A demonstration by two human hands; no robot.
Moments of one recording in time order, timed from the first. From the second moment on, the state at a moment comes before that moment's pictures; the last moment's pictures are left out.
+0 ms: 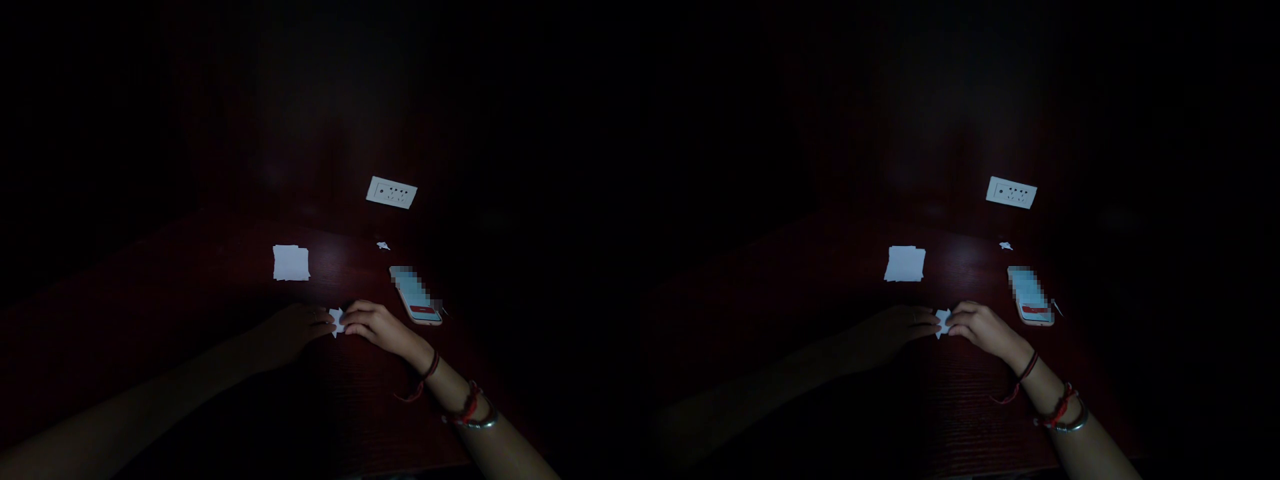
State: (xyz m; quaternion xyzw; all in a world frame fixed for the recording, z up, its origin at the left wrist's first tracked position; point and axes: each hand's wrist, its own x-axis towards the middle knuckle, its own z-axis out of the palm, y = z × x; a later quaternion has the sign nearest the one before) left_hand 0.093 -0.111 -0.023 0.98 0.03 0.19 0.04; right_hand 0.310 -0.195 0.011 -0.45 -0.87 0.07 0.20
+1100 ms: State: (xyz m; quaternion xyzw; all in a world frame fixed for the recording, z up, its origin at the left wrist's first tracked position) left_hand 0.096 -0.120 -0.014 0.98 0.04 0.19 0.03; right_hand 0.295 -0.192 0.008 -0.54 -0.80 0.10 0.25
